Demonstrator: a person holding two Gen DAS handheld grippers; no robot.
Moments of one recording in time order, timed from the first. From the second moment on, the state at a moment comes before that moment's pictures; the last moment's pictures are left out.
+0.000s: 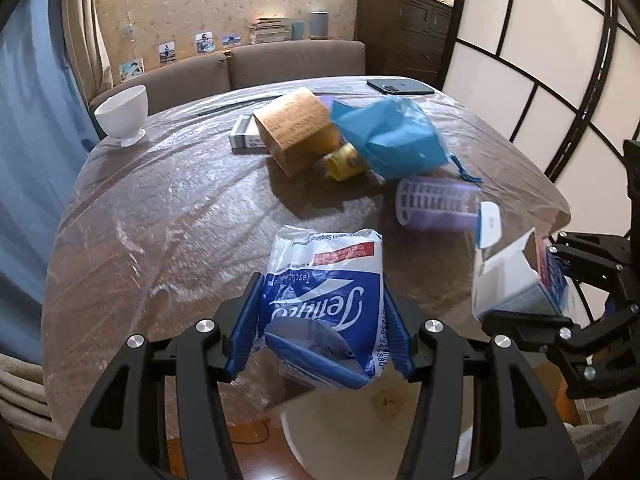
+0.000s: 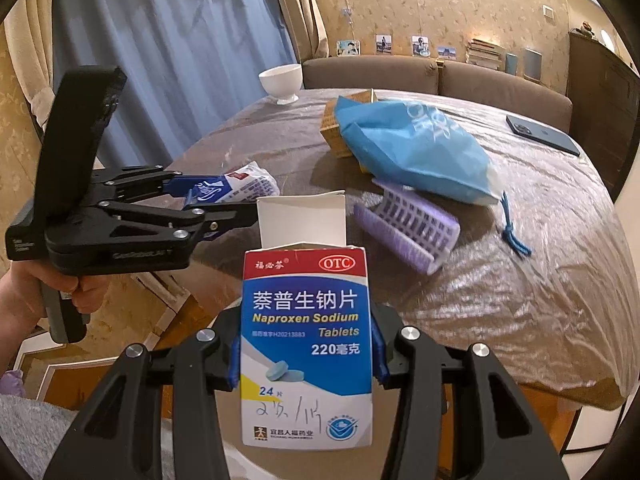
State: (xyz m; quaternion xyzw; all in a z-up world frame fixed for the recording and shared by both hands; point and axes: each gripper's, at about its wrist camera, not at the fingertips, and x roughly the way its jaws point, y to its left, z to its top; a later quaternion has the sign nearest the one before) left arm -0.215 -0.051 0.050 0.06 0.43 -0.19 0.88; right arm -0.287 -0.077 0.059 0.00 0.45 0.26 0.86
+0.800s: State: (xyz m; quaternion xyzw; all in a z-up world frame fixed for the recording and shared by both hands) left arm -0.271 -0.067 0.040 0.08 0.45 -0.23 0.86; right arm -0.313 -0.092 0.045 0.00 0.48 0.24 0.84
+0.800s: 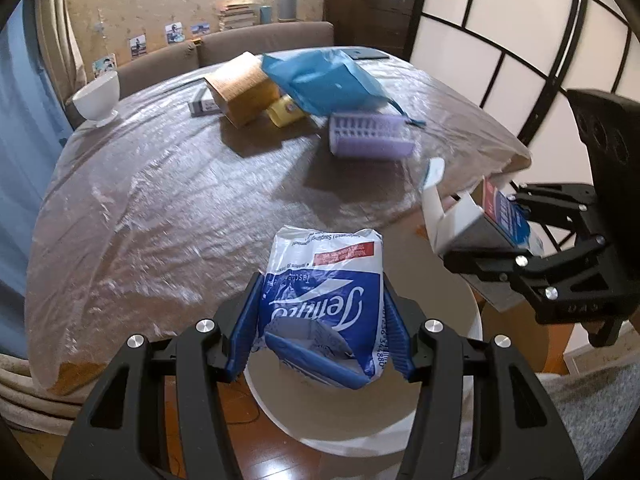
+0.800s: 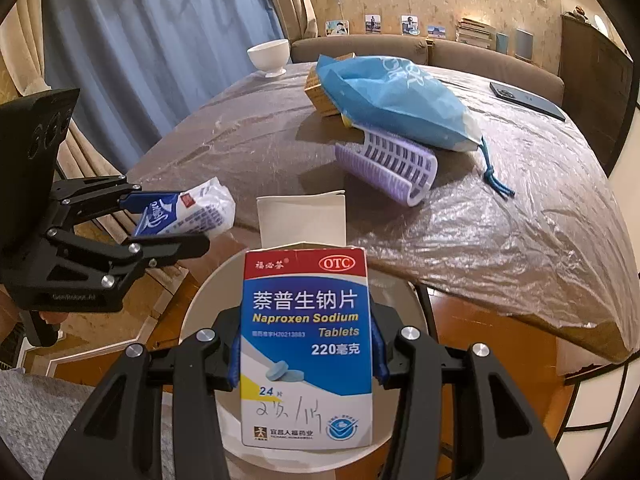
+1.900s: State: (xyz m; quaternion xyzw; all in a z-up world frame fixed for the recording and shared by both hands) left arm -0.281 -0.081 -0.030 0.11 0.51 -0.22 0.82; right arm -0.318 -0.086 -0.016 -0.02 0.54 0.23 0.81
